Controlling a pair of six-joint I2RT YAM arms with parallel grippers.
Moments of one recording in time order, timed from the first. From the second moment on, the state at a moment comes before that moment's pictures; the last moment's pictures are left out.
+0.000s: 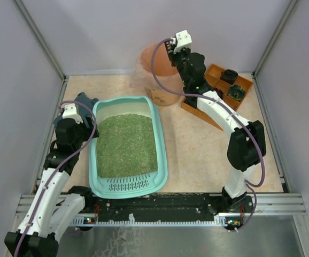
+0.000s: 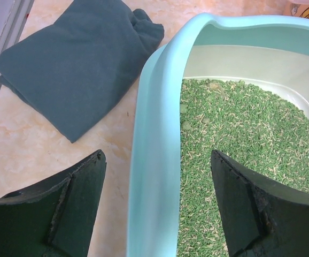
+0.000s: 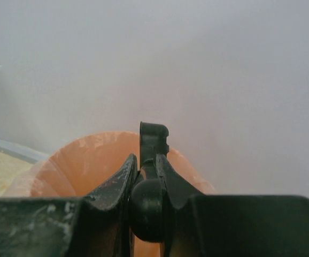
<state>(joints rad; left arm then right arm) -0.16 0.73 0.69 -0.36 -0.23 -0.22 0.48 1.80 1.63 0.42 0.15 -0.22</state>
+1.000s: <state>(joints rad) -0.16 0.82 0.69 -0.36 -0.16 -0.23 0.62 1.14 1.18 0.05 0.02 0.32</state>
